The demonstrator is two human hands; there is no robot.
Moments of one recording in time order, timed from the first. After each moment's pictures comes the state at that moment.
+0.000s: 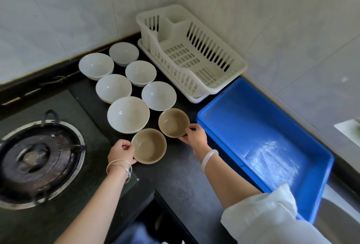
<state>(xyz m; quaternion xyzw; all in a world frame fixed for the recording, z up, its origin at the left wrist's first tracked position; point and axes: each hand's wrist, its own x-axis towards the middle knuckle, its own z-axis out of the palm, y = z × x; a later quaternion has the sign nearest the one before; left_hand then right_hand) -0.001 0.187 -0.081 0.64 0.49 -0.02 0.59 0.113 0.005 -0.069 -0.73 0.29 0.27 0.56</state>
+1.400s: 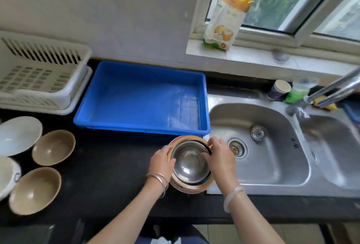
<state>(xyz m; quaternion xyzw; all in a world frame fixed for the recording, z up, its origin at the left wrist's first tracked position) -0.060 -0.119 -0.027 0.87 -0.12 -0.26 0.39 -0.137 -0.271 -0.010 -0.91 0.36 -0.01 0.20</state>
